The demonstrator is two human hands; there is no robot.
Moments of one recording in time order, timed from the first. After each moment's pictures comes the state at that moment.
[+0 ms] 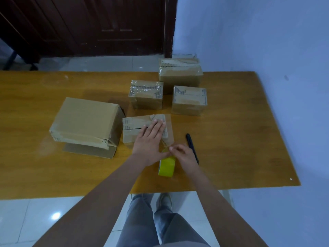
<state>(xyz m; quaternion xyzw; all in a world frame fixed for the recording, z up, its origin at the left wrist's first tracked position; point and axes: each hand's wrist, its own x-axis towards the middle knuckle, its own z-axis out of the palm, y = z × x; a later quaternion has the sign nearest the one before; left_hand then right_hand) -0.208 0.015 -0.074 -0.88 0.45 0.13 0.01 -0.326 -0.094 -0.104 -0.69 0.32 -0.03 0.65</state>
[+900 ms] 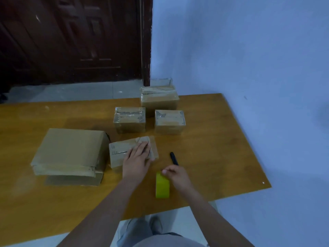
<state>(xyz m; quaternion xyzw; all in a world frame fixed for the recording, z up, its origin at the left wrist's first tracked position) -0.206 0.011 -0.074 -0.90 0.41 0.10 -0.14 -0.343 -0.101 -0.084 -0.73 0.36 0.01 0.58</state>
